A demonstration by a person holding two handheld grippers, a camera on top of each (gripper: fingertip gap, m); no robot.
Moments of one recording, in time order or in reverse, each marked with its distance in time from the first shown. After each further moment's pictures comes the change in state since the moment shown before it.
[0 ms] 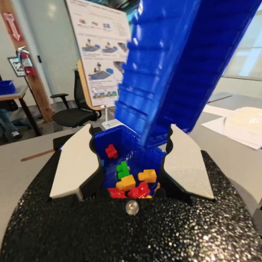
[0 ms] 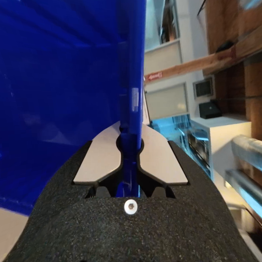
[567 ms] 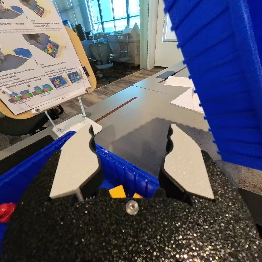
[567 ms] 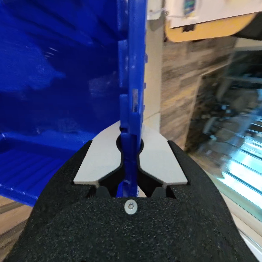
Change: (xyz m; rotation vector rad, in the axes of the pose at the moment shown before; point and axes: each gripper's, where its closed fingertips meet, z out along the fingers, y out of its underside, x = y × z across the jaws) left arm 0.117 0.042 0.107 -0.167 0.271 0.095; right arm -0.128 0.225 -0.056 -0.567 -0.753 0.012
